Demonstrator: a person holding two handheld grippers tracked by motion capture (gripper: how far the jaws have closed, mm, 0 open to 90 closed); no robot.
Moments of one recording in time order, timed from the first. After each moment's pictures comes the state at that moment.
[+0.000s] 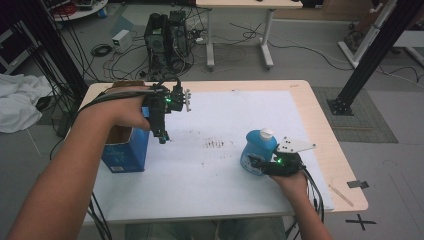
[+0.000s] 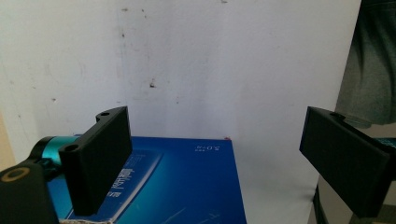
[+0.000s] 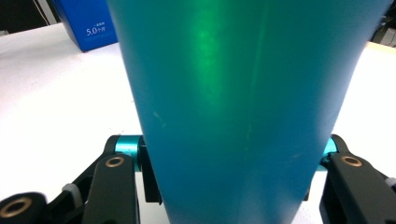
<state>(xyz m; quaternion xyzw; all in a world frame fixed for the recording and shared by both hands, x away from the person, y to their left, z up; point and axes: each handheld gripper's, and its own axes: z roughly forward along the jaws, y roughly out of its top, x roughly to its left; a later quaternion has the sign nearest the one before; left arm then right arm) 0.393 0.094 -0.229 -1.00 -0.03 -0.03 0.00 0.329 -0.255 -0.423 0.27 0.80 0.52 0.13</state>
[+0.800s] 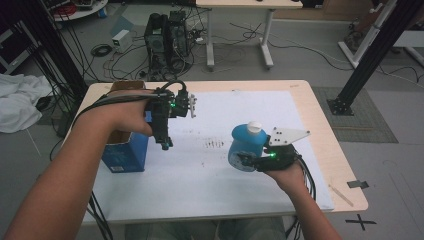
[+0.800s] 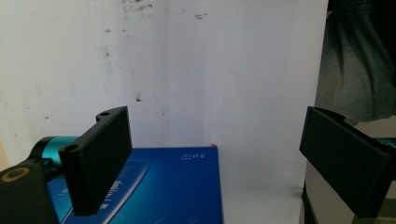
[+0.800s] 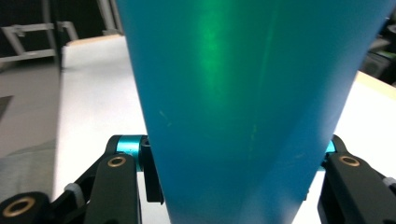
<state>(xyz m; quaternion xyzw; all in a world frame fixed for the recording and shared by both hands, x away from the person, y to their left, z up) 0.370 0.080 -0.221 -1.00 0.00 -0.03 0.00 0.326 -0.220 -0.365 0.16 0.82 0.54 0.10</state>
